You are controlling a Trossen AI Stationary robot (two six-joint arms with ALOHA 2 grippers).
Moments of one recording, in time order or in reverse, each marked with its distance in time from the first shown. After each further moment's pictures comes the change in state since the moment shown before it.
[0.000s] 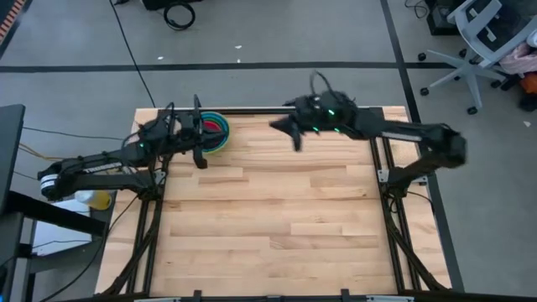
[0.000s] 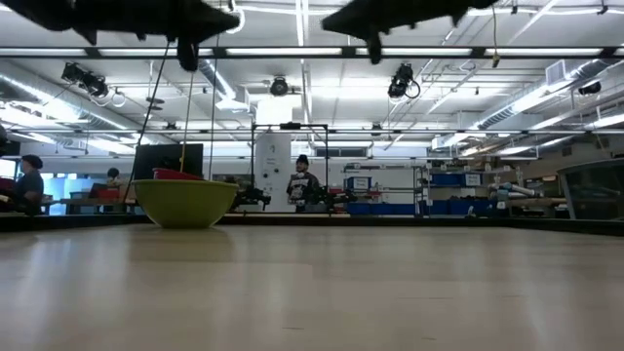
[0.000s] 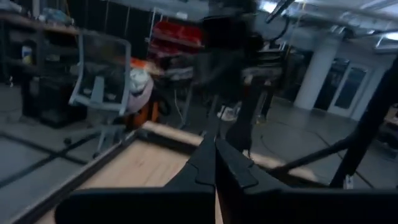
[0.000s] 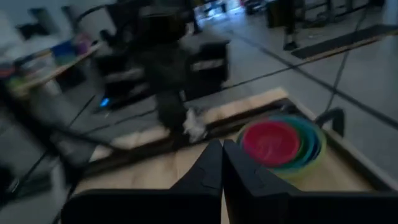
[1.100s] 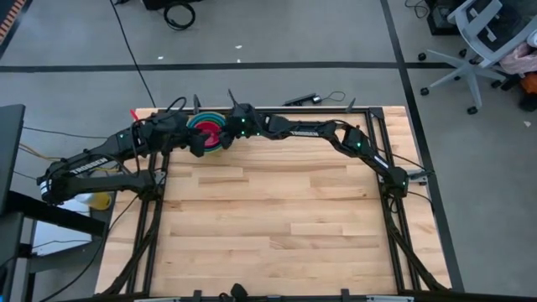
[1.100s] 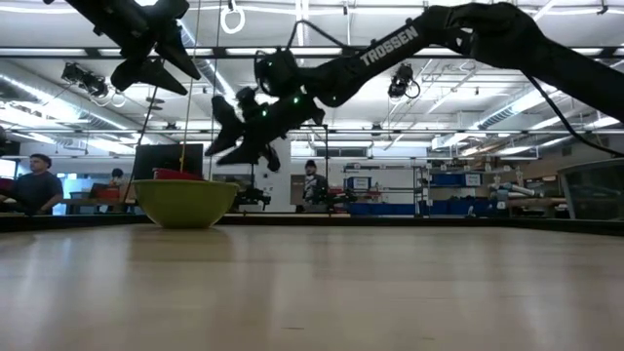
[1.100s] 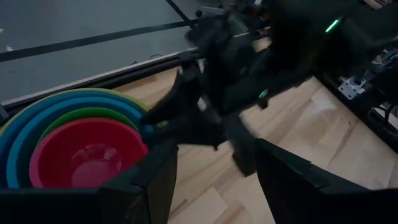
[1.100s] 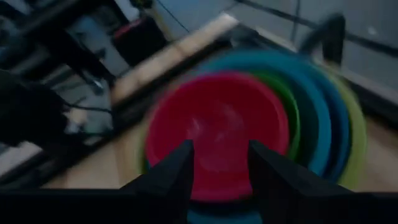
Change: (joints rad) left arm 0.062 -0.036 0.236 -0.918 -0.345 -0.289; right arm 0.005 0.992 0.818 -0.105 0.156 0.159
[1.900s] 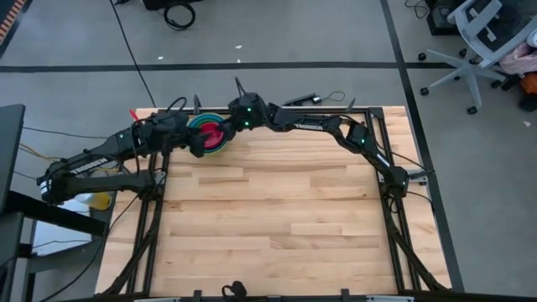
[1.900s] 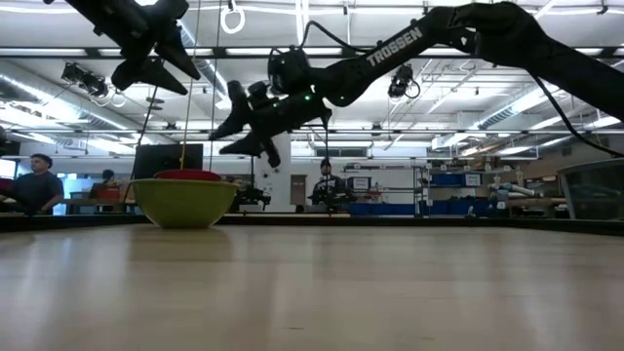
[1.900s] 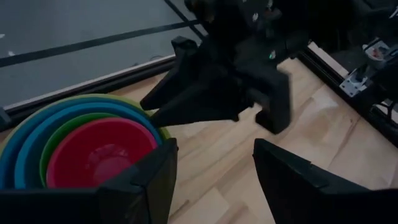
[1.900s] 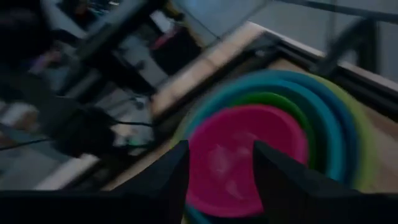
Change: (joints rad) left arm 0.001 -0.002 0.000 0.001 -0.002 0.023; right arm -0.055 -0.041 -0.023 0.083 -0.221 0.095
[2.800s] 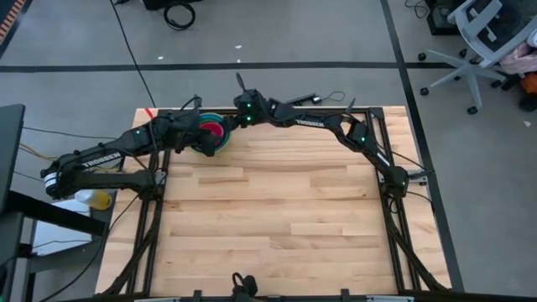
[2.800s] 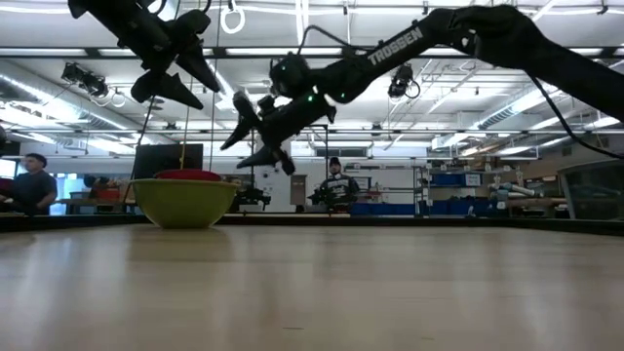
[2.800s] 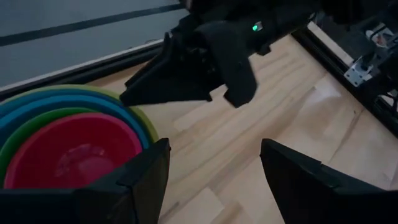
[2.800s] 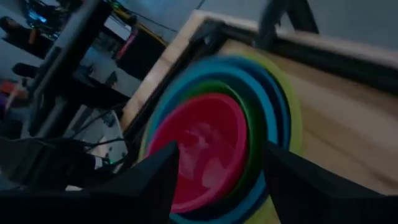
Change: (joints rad) left arm 0.007 0.140 0.000 0.084 0.050 -0.017; right arm -0.033 0.005 0.041 -0.169 0.082 0.215
